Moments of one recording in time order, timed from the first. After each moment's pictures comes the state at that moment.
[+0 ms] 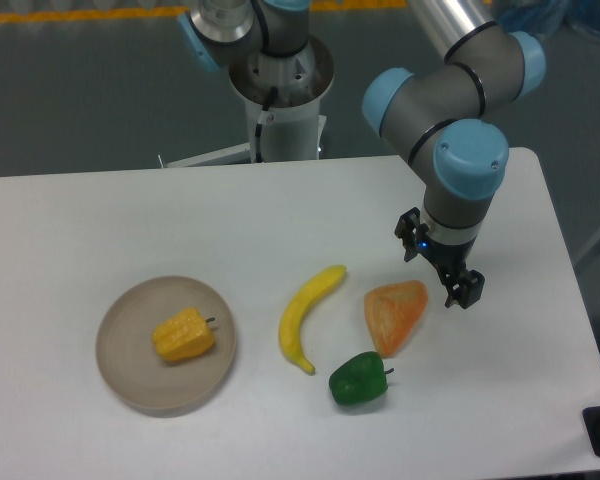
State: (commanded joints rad) arm 2.32 -1.94 -1.47 -1.24 1.59 1.52
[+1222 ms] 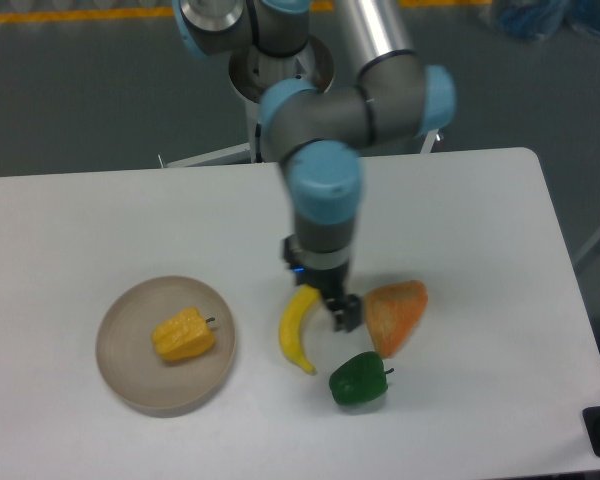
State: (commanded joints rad) arm 1.92 -1.95 -1.50 -1.21 1.57 1.12
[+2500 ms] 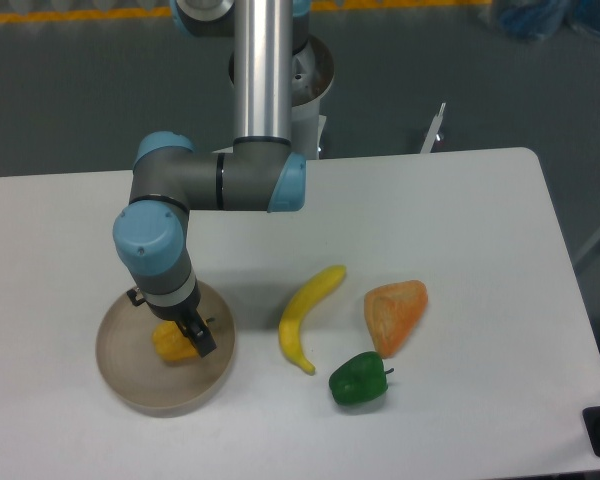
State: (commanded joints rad) arm 1.75 -2.08 -1.53 -1.10 1.59 0.90
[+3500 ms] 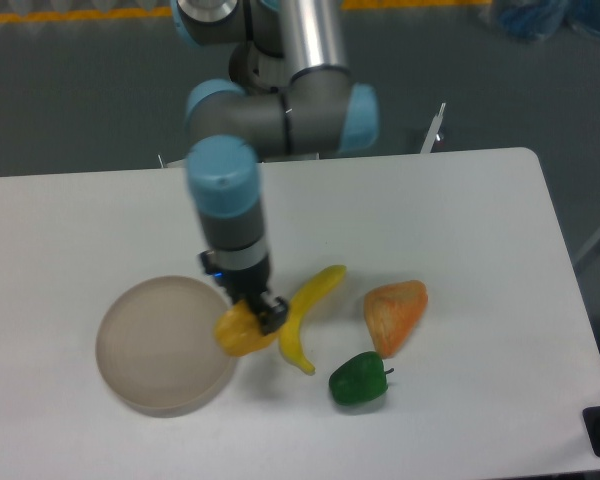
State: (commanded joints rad) arm 2.05 -1.89 -1.49 -1.19 1.59 1.07
